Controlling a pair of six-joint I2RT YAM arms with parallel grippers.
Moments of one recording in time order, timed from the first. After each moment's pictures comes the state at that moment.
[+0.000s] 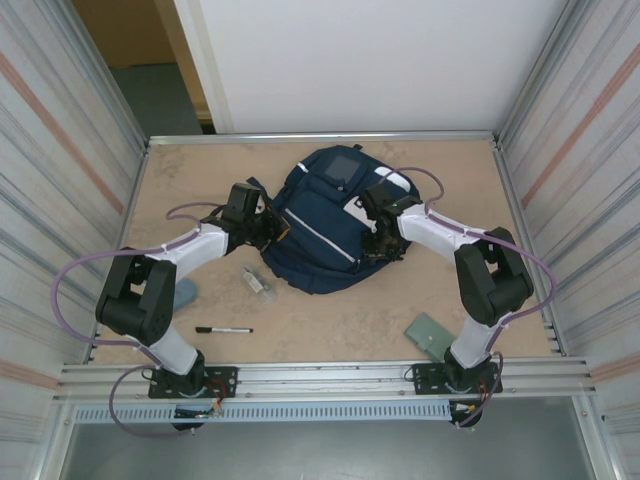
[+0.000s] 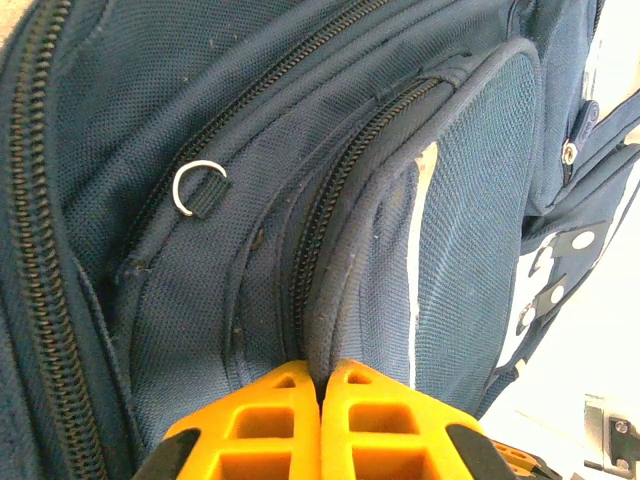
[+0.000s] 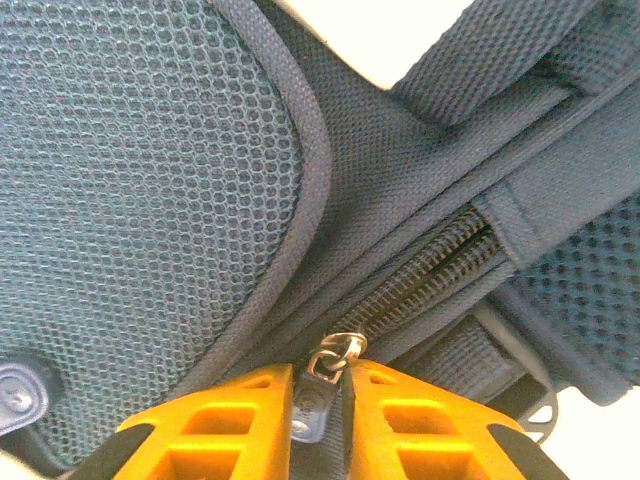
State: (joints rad) left arm -0.39 1.61 0.95 -0.16 0.33 -1.12; right arm 0.51 1.74 1.18 -0.78 -0.02 0.45
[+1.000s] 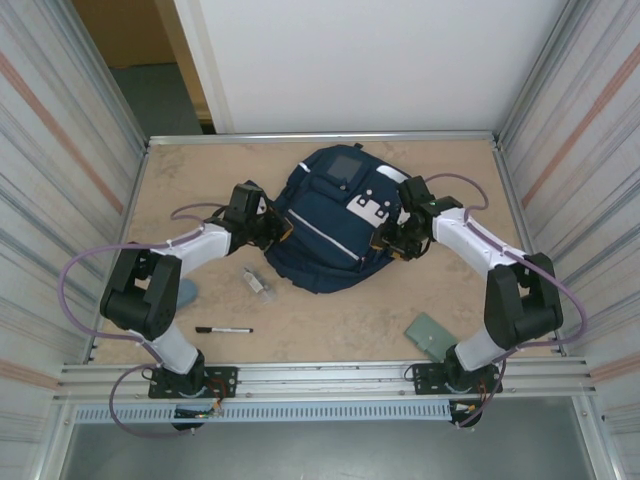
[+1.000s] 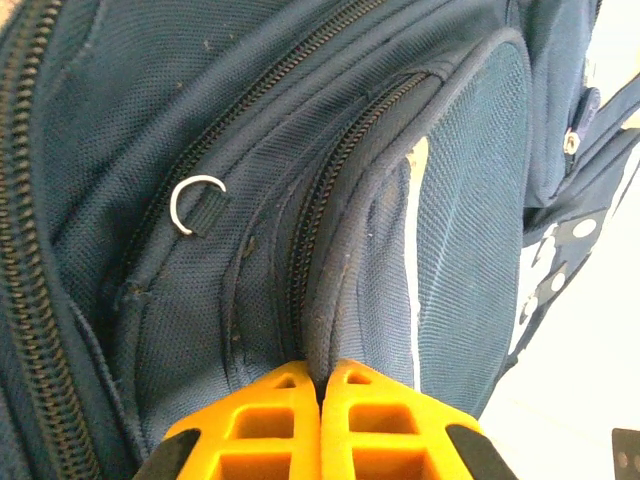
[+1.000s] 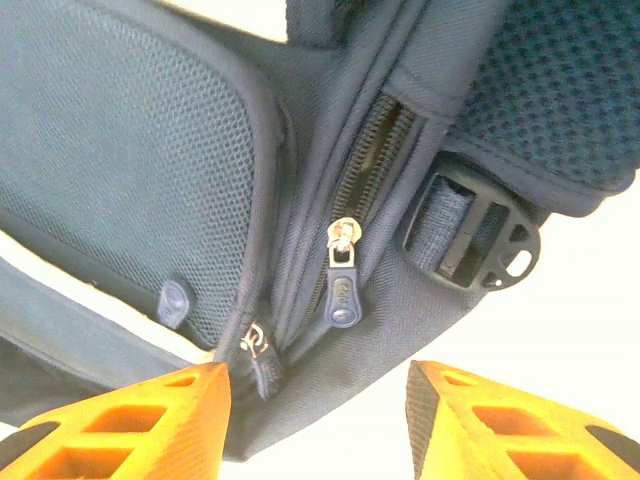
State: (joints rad) left arm -0.39 1.65 0.94 -0.09 0.37 -1.13; right arm 0.35 1.54 1.09 -0.77 -0.26 0.73
